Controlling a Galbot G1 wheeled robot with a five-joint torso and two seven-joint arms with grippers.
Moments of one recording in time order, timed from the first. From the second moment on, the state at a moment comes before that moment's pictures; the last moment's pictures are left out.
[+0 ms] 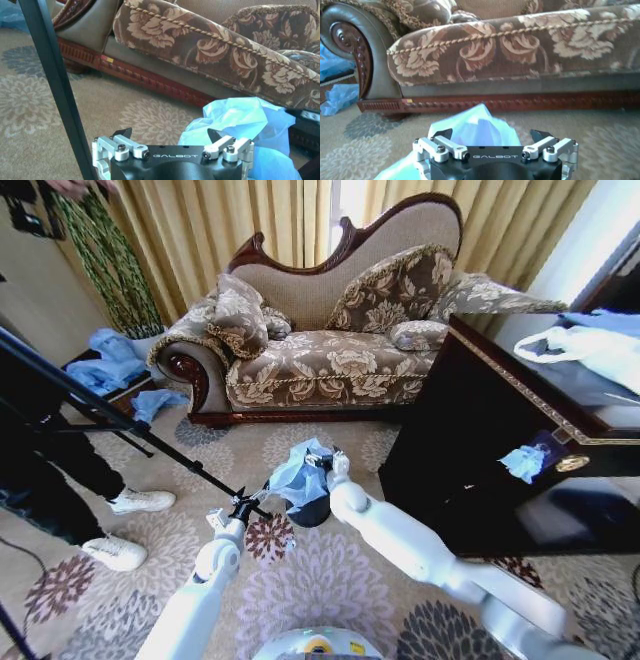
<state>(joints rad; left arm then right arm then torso) 1.23 -1.24 -0.40 -1.71 -0.70 0.09 -0.11 -0.51 1.16 -0.49 1.57 0.89 -0.12 0.68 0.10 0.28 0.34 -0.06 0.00</state>
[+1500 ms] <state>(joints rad) 1.20 -1.25 -0.40 -1.71 -0.74 0.13 -0.13 -0.66 1.37 -0.48 1.49 0.84 -0.09 0.84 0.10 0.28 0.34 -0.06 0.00</state>
